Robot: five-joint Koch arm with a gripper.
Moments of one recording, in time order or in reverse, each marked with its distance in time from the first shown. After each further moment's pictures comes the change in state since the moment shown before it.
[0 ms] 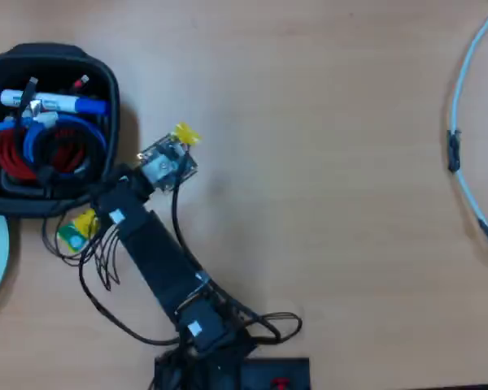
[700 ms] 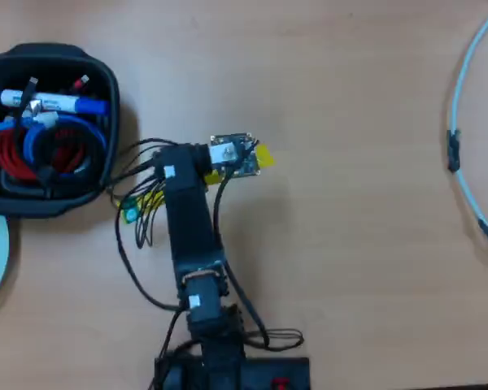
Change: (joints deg) arm 23.8 -7.2 0.0 14.7 -0.8
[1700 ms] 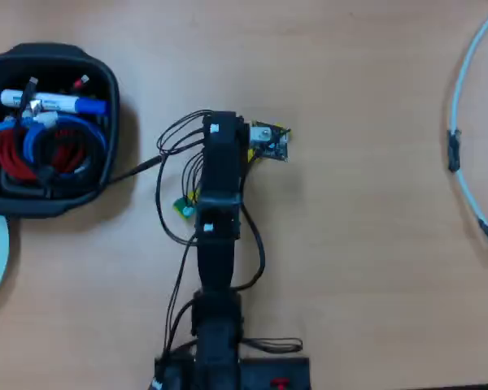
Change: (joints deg) arm 13.8 -31.2 -9.4 -7.3 -28.2
